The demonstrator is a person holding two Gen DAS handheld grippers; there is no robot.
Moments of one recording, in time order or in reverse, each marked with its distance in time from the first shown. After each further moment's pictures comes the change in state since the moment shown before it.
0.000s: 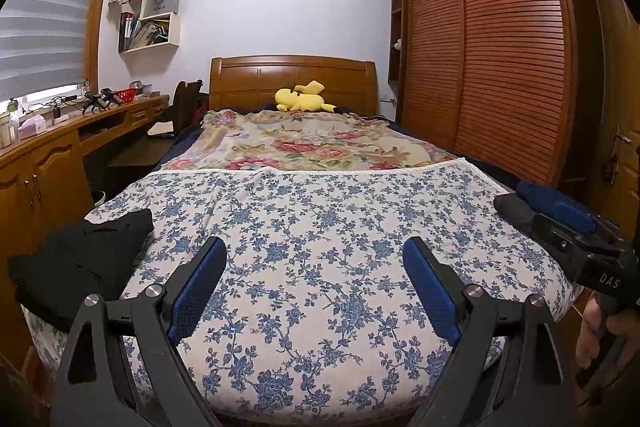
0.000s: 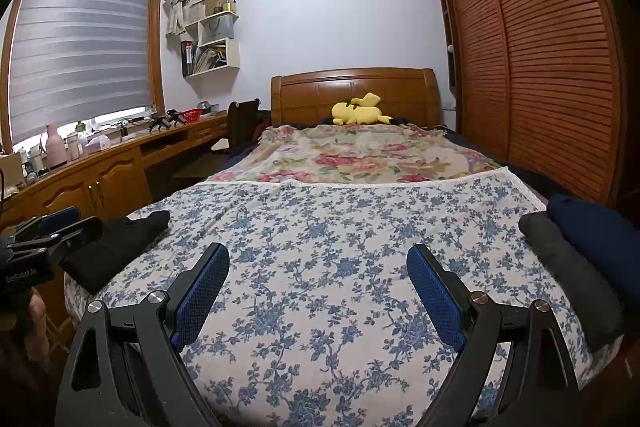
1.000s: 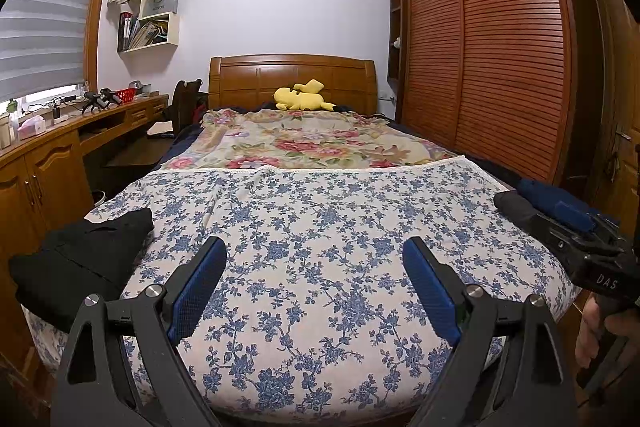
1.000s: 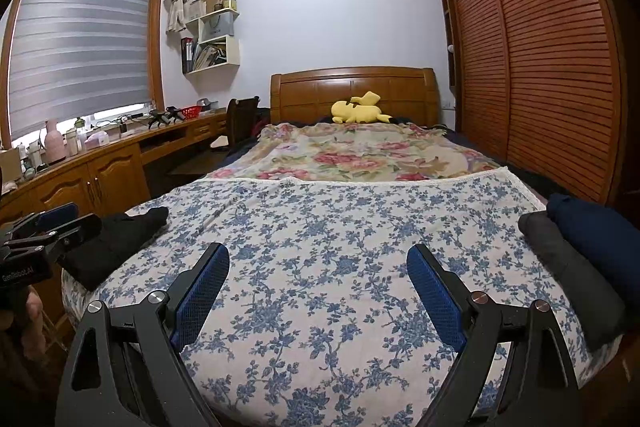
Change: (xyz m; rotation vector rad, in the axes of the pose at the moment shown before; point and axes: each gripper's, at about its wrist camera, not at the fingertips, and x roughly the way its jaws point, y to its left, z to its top) left arm 0.001 0.001 -0.001 0.001 0.002 0.001; right arm 0.001 0.001 -0.002 -0.009 0.006 -0.002
